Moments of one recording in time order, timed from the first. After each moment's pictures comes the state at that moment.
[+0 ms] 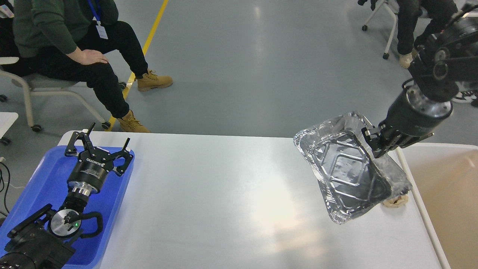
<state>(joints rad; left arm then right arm) -0.47 0.33 -0.95 -0.46 -0.12 -0.78 -0.36 2.33 -0.36 -1.32 1.43 -0.29 0.71 0.06</state>
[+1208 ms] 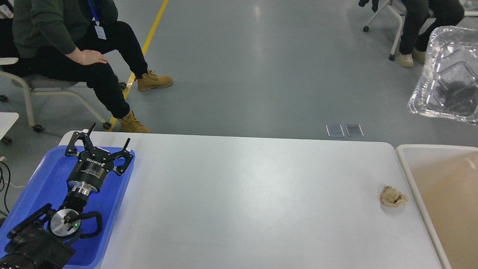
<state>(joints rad) -0.47 0.33 -0.95 -0.46 -0.12 -0.78 -0.36 1.74 -0.80 -1.10 0.82 -0.19 0.02 0.00</state>
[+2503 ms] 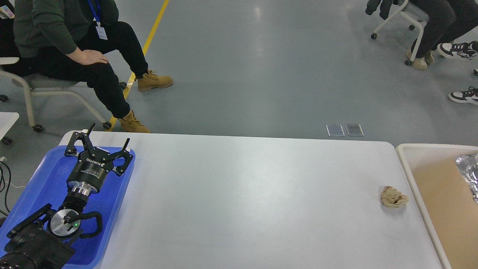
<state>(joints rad) -0.47 0.33 -0.95 -0.46 -0.12 -0.78 -0.36 0.71 -0.54 0.09 0.05 -0.09 -0.16 -0.13</state>
